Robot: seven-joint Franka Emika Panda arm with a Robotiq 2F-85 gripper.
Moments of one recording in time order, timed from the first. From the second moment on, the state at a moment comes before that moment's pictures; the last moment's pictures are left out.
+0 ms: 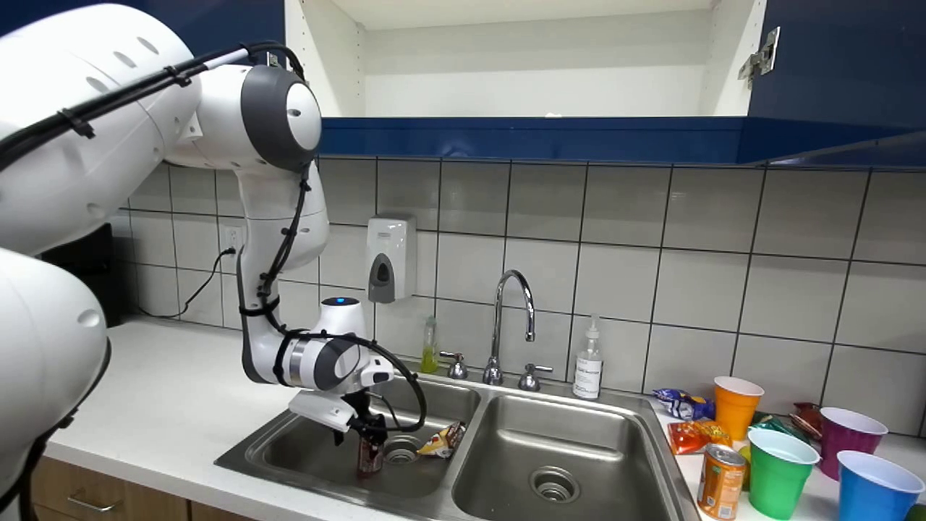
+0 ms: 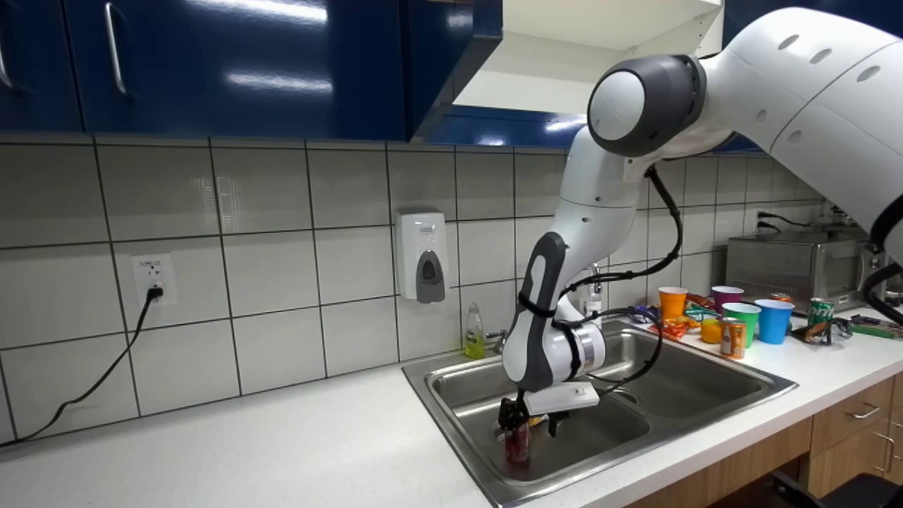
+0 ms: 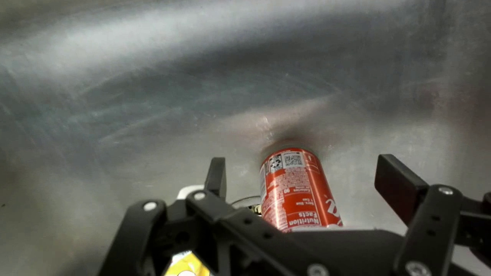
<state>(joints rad) 0.17 0.79 -0.06 -2.13 0.10 3.08 0.12</state>
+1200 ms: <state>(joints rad) 0.17 0.83 -0.06 -2.09 0.10 3.14 0.12</state>
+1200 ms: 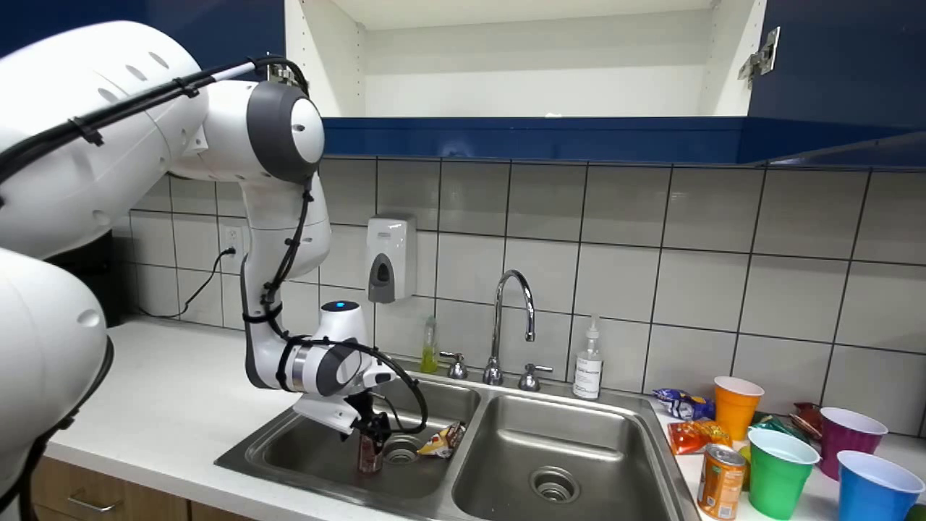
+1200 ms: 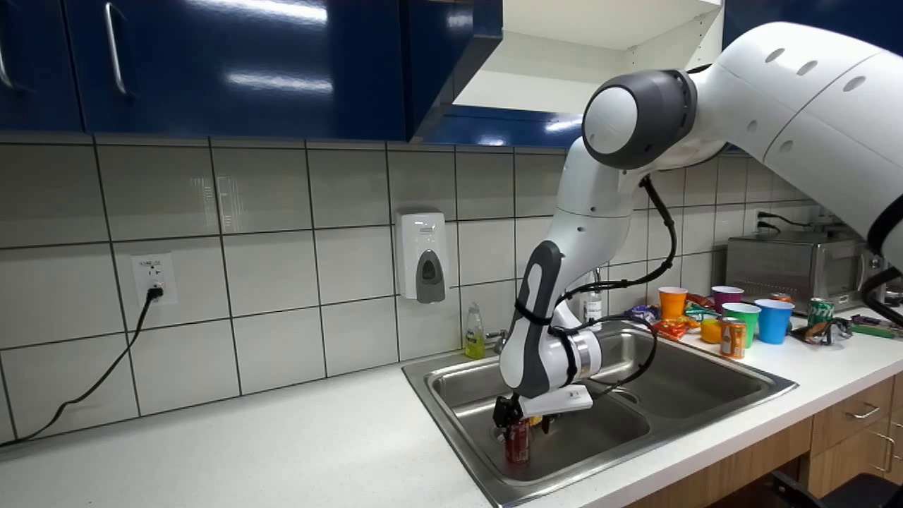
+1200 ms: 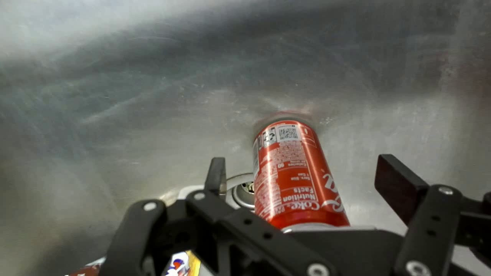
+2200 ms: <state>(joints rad) 0.17 0.90 -0.07 -2.04 0.12 3.22 0.16</state>
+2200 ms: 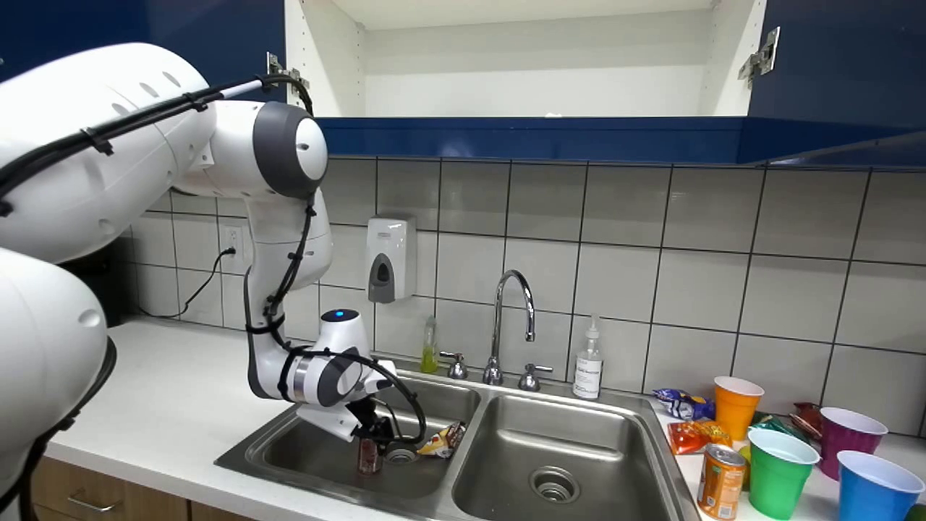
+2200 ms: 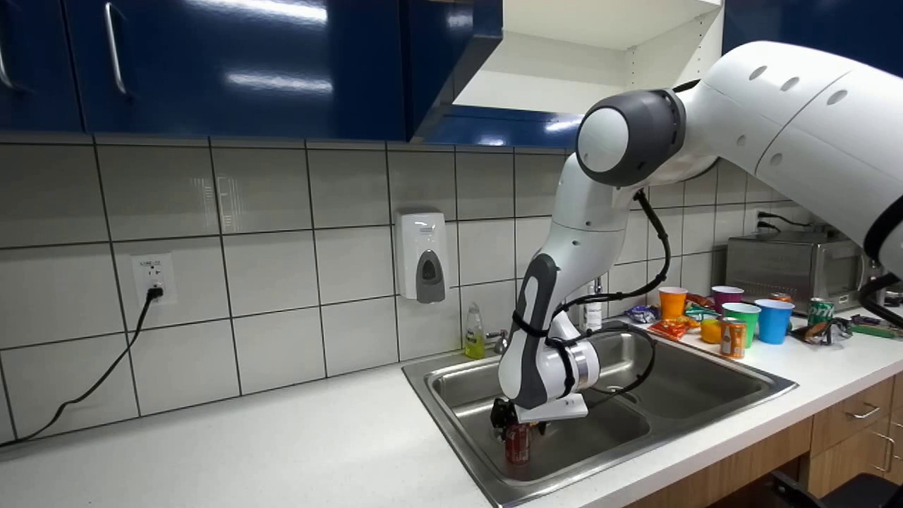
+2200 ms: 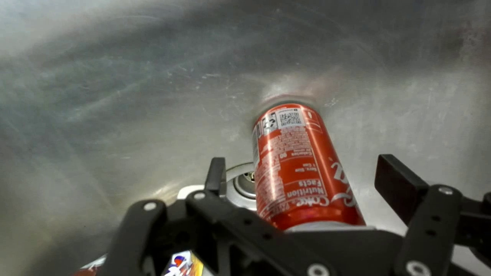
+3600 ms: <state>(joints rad) 0.23 0.92 -0.10 -2.01 0.17 3.25 0.17</state>
